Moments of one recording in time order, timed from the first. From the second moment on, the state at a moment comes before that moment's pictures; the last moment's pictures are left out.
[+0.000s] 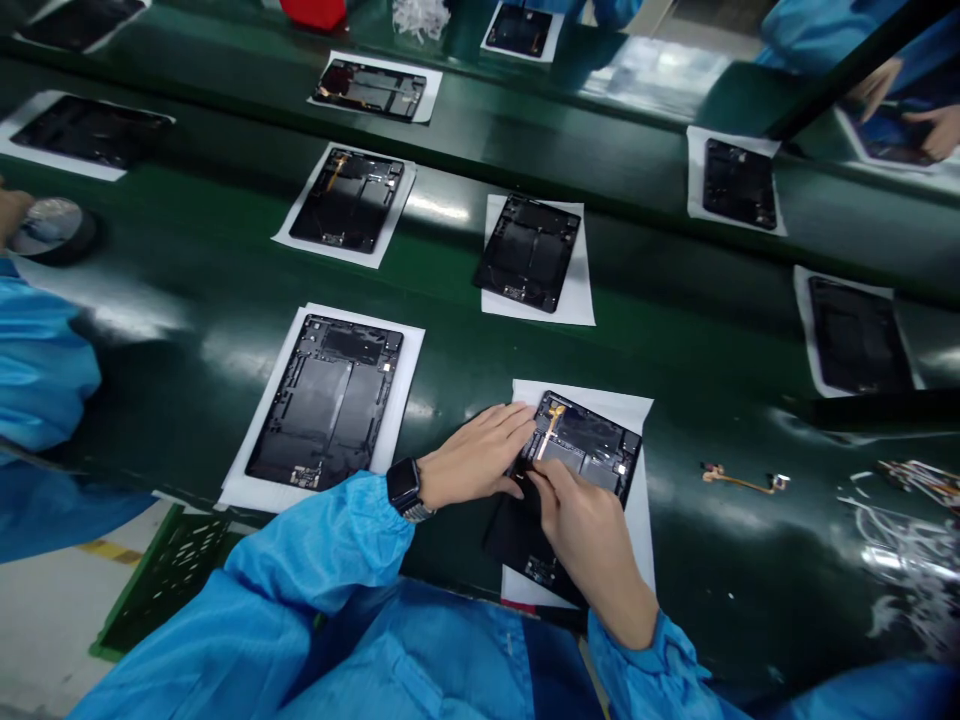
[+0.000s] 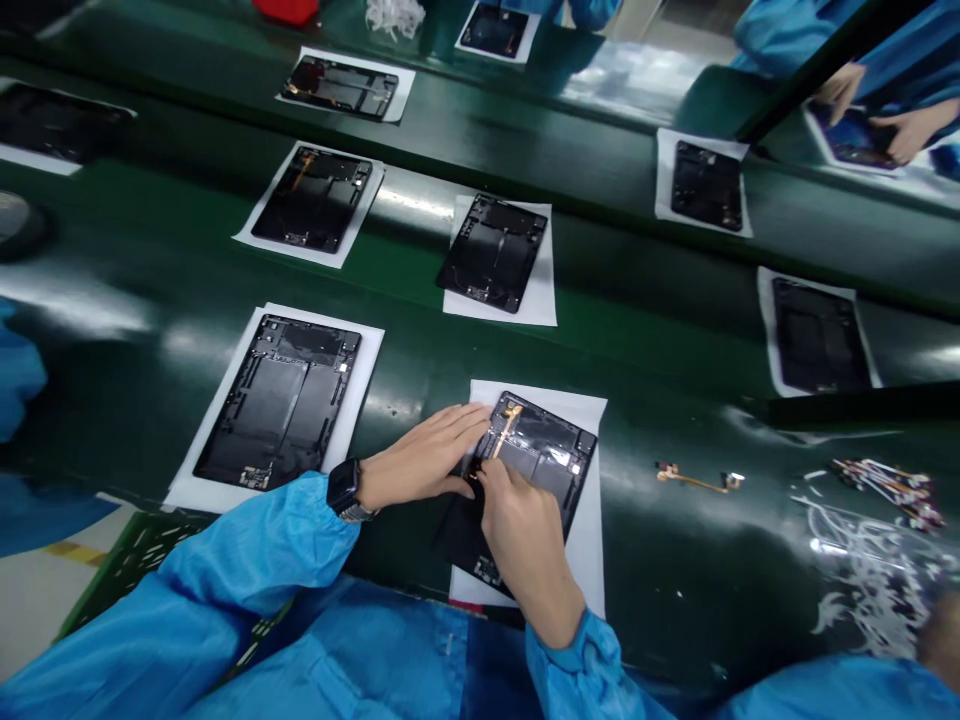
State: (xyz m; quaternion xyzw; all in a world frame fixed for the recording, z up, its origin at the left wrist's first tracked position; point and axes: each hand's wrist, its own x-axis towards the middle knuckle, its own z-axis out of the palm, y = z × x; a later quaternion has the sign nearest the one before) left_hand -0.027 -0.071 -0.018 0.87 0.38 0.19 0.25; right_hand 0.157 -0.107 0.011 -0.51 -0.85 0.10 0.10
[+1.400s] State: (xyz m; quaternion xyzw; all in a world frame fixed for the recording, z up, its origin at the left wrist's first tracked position) left_hand -0.027 -0.065 -0.021 0.87 0.37 0.19 0.25; right_hand 0.159 -0.107 0.016 -0.49 -0.87 0.08 0.06
